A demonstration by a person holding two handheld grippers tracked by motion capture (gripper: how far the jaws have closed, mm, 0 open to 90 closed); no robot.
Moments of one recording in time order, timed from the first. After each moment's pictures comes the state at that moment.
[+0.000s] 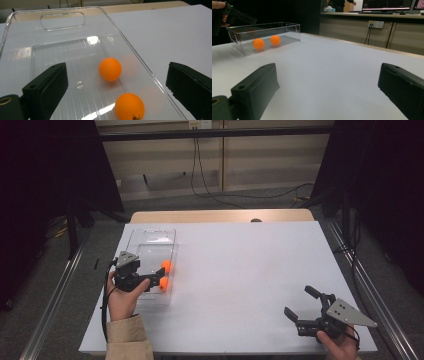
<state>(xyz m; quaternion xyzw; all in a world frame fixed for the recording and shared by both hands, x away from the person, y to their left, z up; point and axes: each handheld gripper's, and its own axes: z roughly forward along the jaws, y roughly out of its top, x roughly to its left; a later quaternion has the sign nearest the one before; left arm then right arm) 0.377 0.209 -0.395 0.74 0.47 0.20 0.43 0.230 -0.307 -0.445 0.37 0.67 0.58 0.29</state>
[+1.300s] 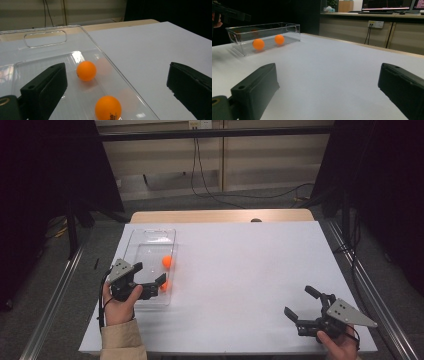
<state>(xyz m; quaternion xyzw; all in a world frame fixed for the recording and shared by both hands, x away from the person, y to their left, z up) 0.350 0.214 -0.394 0.73 0.42 0.19 0.51 0.230 -0.307 -0.445 0.37 0.67 0.58 0.29</state>
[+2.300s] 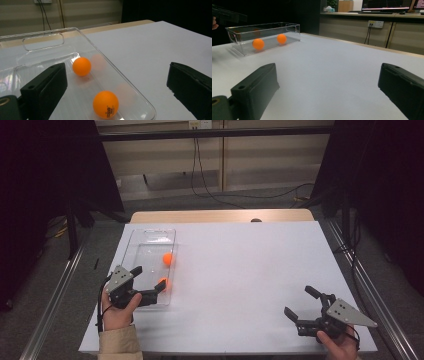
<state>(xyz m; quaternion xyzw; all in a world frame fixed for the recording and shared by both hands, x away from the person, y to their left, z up) 0.335 0.217 -0.400 0.73 0.39 0.21 0.52 0.230 -0.307 -0.445 0.37 0.67 0.58 0.29</state>
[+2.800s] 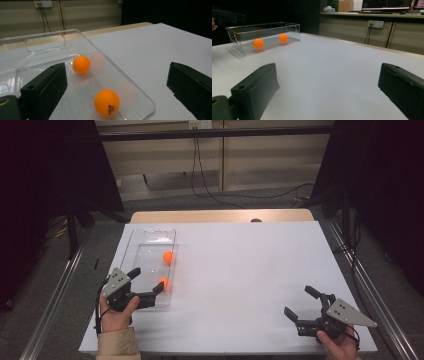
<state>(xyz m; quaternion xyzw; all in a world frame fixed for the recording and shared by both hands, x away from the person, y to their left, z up) 0.330 0.223 -0.404 0.72 0.38 0.22 0.53 0.230 -0.307 -0.446 0.37 0.67 0.58 0.29</state>
